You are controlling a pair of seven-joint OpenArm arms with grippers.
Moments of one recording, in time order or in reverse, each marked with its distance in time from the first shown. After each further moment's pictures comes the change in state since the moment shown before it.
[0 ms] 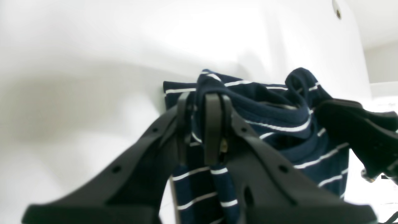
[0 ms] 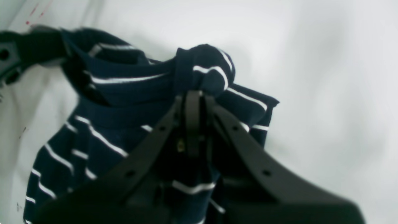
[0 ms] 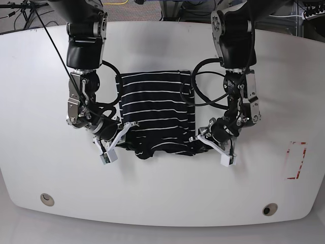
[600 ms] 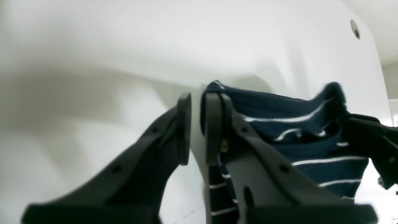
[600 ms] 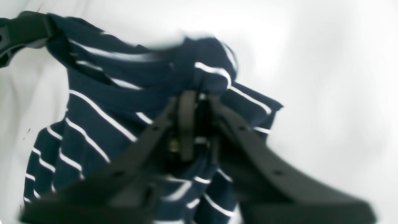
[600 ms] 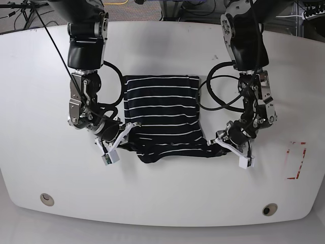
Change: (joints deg) left arm -0.7 -4.1 -3.0 0.7 -0.3 -0.1 0.7; right arm 0.5 -0.3 -0.1 0.0 0.0 0.0 0.0
